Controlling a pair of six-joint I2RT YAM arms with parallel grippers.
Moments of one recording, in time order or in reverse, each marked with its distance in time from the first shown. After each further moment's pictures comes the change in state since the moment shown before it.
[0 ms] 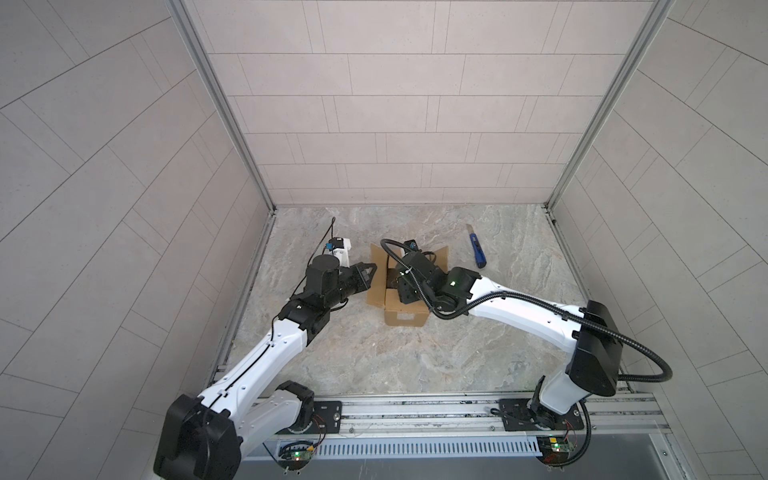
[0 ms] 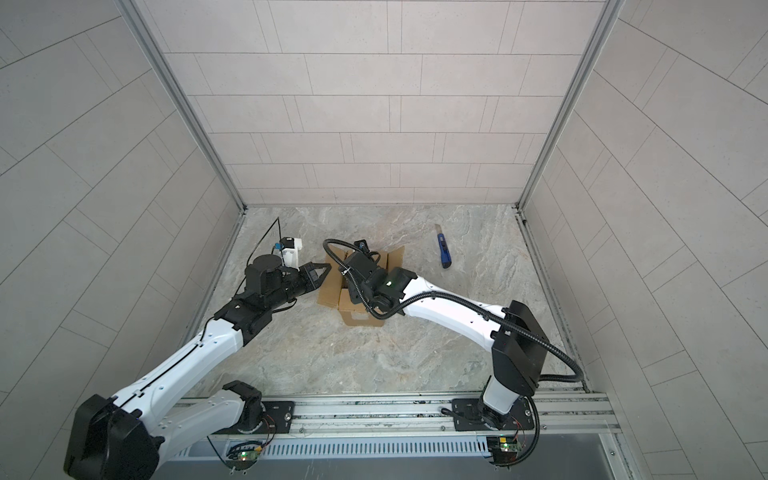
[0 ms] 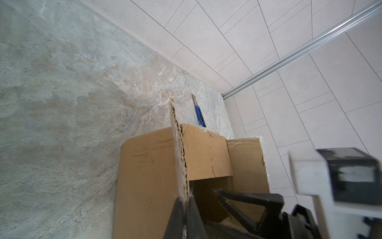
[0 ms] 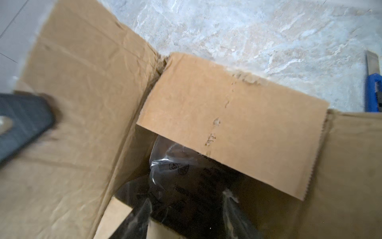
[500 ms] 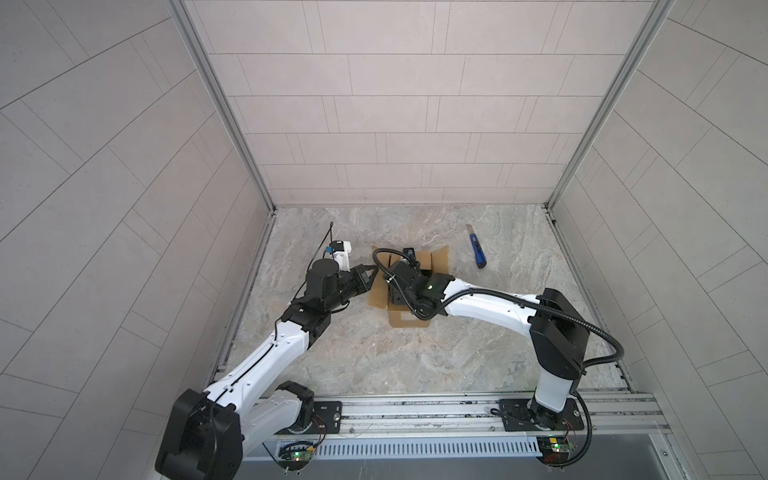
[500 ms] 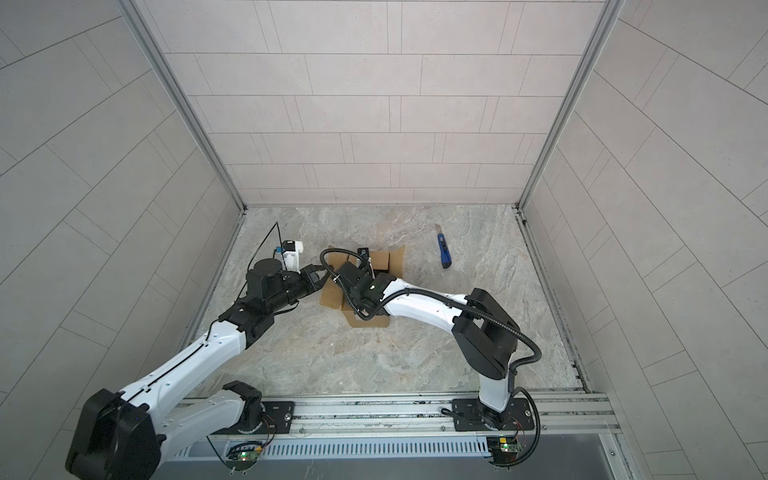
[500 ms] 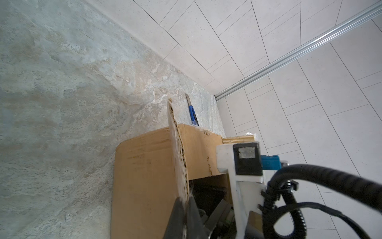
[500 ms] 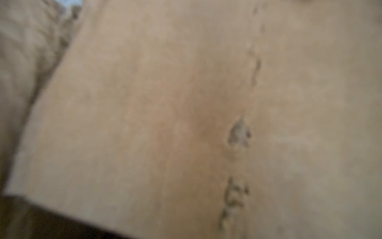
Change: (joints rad) left arm 0.007 0.015 -0.058 0.106 0.037 -0.053; right arm 0.000 0.183 -0.005 0.103 0.101 0.192
